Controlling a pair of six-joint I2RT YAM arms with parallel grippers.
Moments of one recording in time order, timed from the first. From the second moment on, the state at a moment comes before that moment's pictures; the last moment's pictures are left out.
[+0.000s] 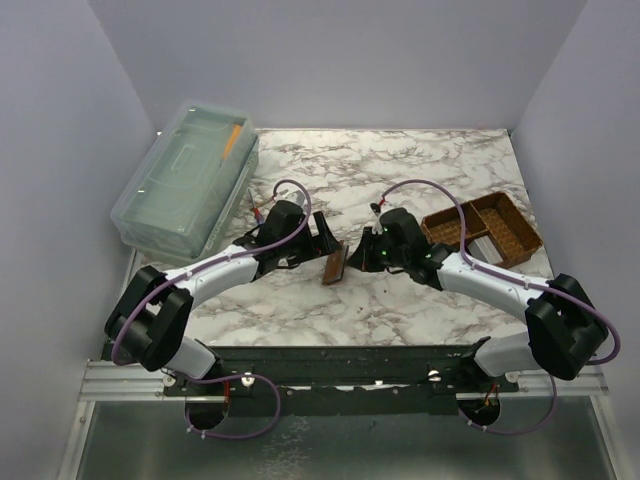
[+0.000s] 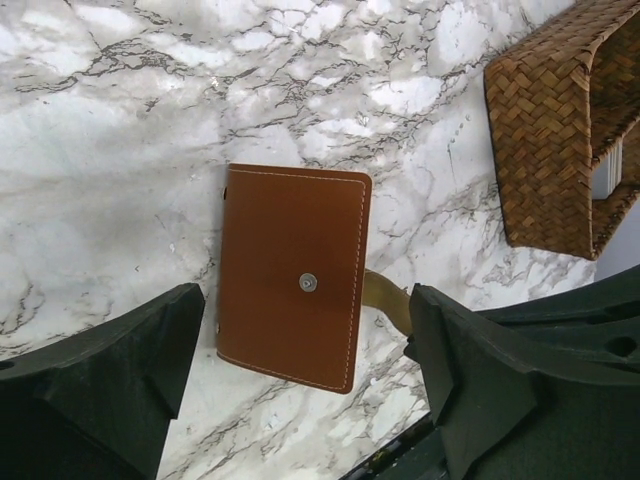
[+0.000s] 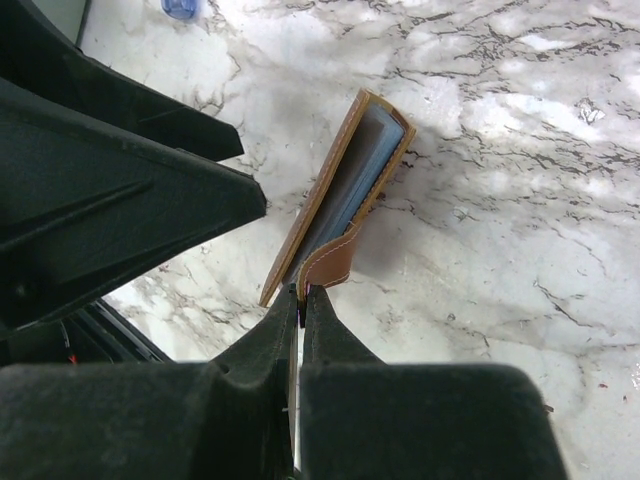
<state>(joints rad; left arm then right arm) -0.63 1.46 0.80 -0.01 0.14 -0.82 0.70 1.38 0.77 -0.05 -0.15 0.60</state>
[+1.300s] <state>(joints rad) -0.63 1.57 0.82 -0.05 0.13 -0.80 0.67 1.53 0.84 -0.25 0.14 0.58</state>
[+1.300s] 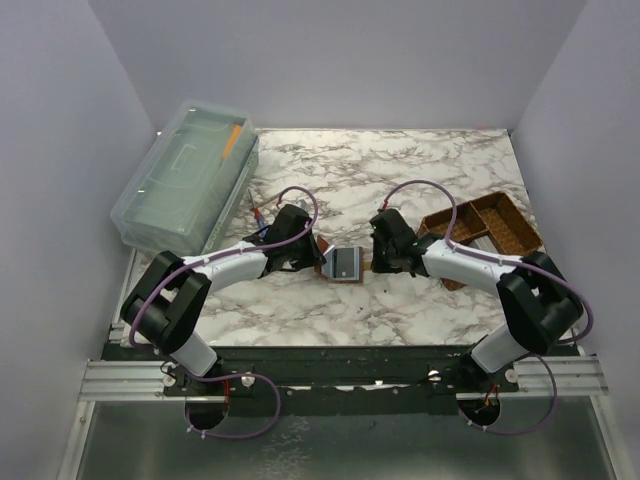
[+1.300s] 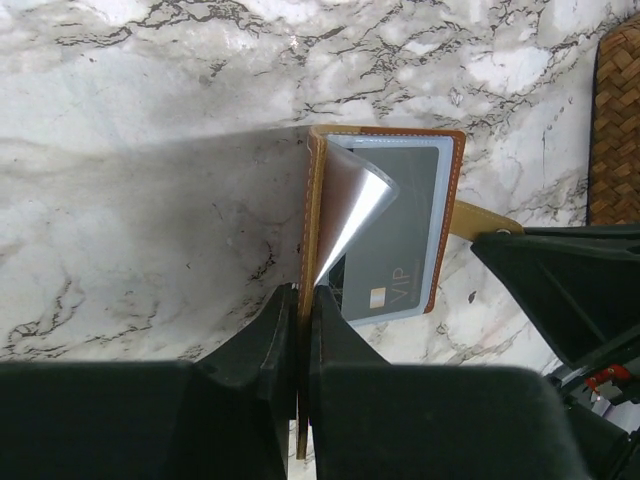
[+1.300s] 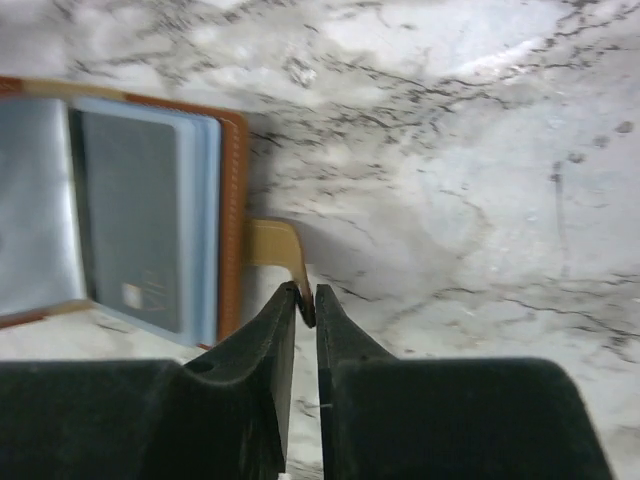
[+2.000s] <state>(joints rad) -0.63 1.58 0.82 -0.05 0.13 -0.83 0.66 1.51 0.95 -0.23 -0.13 0.57</state>
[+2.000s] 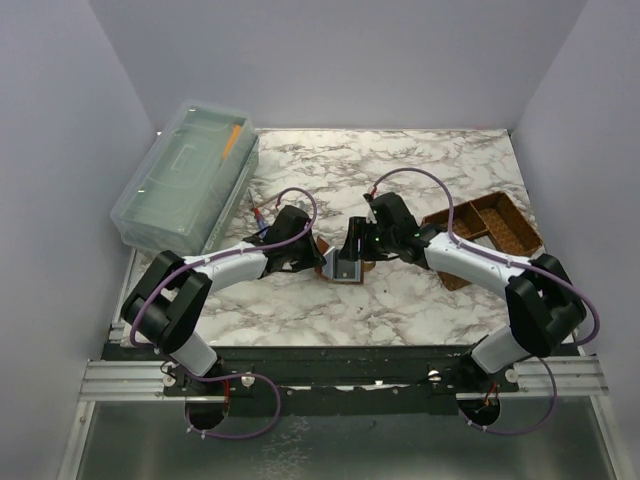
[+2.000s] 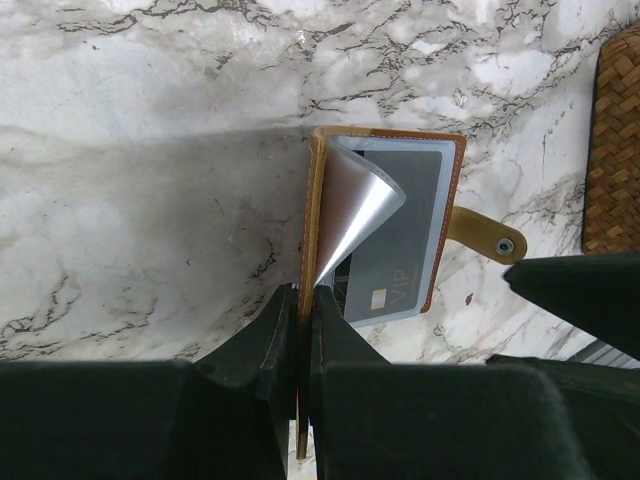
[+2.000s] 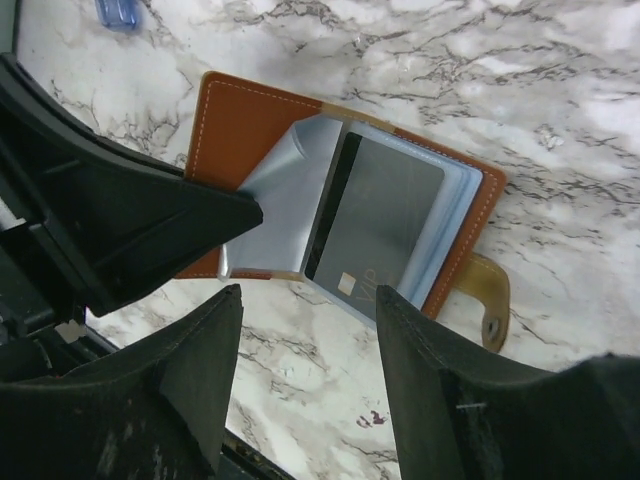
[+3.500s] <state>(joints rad) -0.62 1.57 0.79 -0.03 0.13 -0.84 0.58 1.63 0.80 0.06 -0.39 0.69</state>
